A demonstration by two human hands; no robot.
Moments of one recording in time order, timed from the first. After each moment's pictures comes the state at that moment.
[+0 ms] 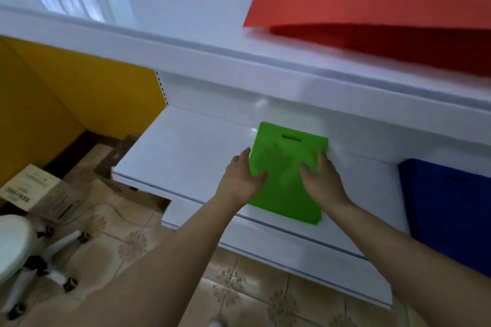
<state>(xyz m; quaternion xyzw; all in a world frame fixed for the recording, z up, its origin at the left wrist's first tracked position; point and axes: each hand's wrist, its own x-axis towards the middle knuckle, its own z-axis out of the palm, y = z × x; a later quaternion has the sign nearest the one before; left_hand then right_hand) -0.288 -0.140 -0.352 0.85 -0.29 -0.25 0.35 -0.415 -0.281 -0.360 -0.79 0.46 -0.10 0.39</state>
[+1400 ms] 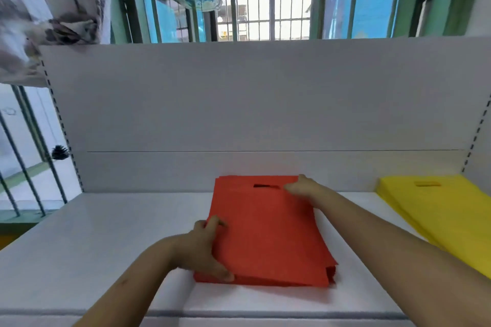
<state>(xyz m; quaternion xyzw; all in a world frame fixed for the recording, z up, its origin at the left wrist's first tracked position) -0.249 -0.207 -0.012 0.79 -0.55 -0.25 0.03 -0.405 -0.461 -0.001 -0.77 0.54 -0.11 0.32</state>
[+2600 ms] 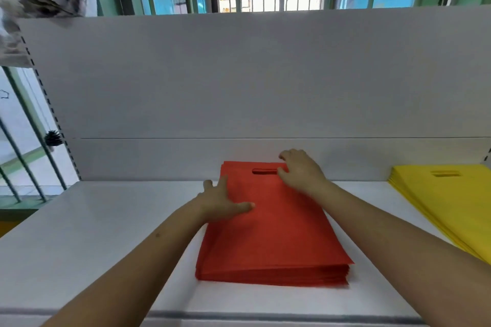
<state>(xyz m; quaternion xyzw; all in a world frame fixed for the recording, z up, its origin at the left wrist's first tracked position) -0.242 -0.275 0.005 0.86 -0.44 -0.22 0.17 -0.379 -0.476 -0.014 -0.91 0.35 -0.21 0.04</state>
